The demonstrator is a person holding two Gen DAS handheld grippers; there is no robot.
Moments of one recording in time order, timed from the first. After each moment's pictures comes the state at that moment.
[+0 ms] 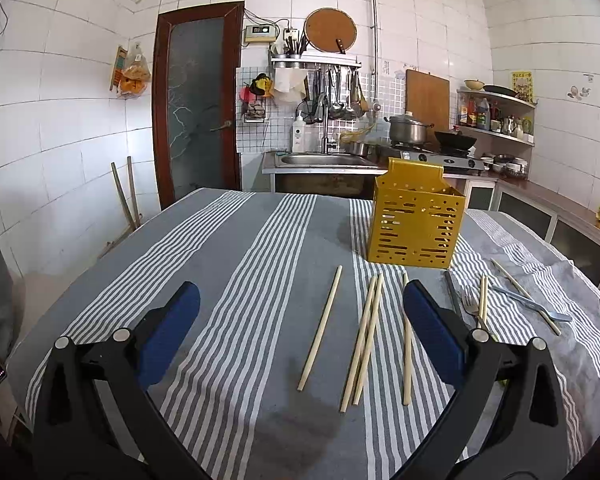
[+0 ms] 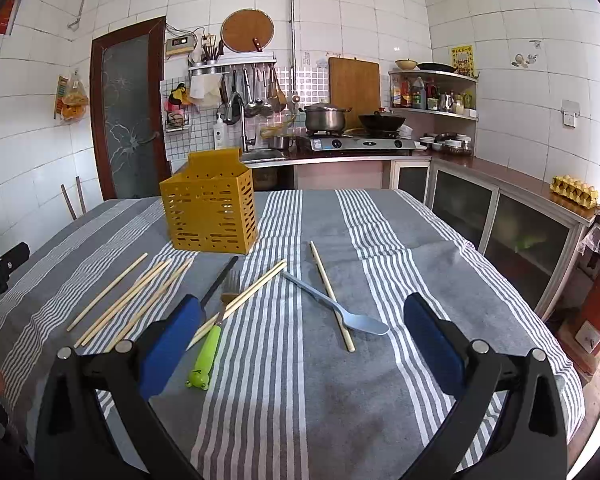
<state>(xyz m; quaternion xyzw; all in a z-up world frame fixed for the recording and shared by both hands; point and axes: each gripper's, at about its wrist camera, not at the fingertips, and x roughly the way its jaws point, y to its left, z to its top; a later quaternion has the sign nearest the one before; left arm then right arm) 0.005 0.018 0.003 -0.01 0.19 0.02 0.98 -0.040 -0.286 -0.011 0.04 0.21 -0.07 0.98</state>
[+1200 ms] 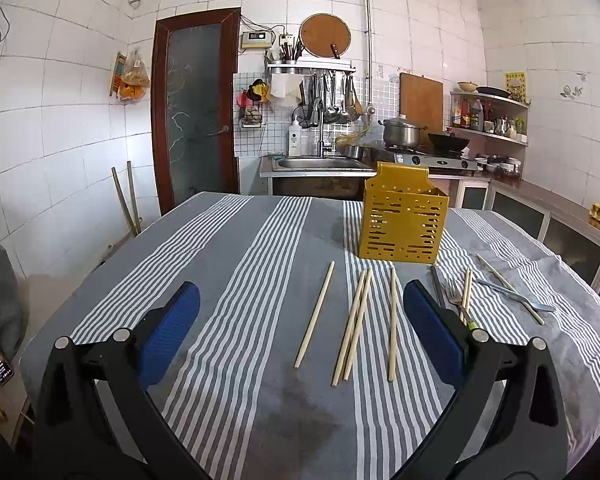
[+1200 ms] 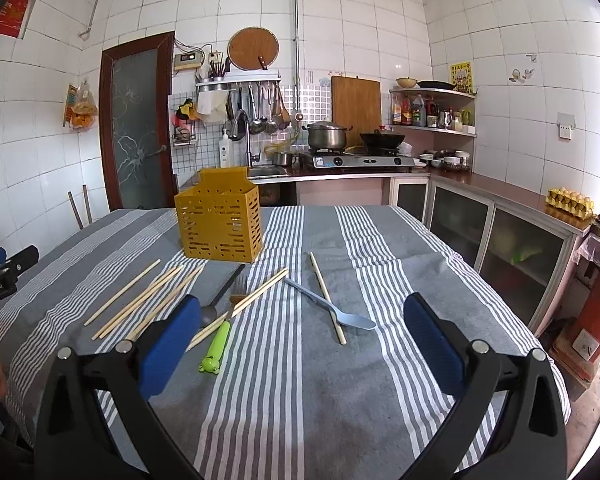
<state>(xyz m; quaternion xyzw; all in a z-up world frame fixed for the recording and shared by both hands) -0.036 0.017 0.014 0.00 0.18 0.01 0.98 -0.085 -0.285 0.003 0.03 0.18 -0.06 0.98</state>
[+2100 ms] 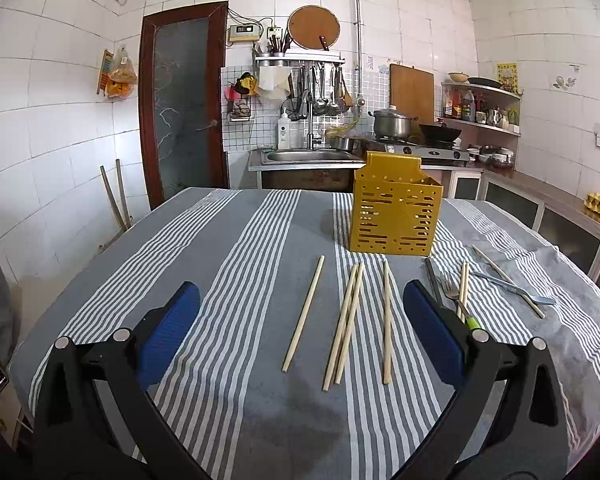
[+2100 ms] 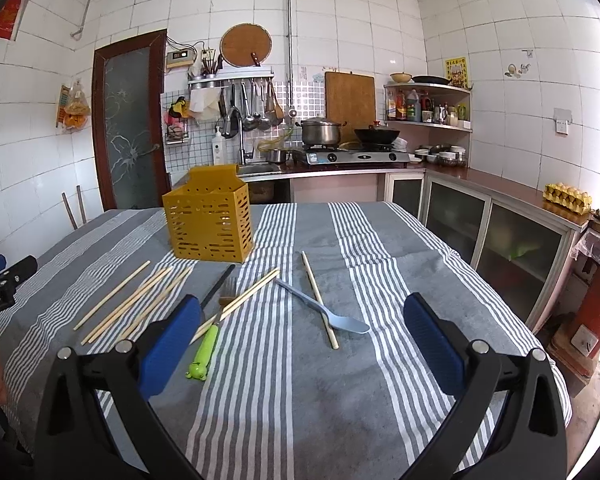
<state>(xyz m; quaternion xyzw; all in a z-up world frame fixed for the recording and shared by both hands) -0.015 0.008 0.006 0.01 0.19 -0.01 0.98 -0.067 -0.296 0.002 0.04 0.19 -0.07 0.98</state>
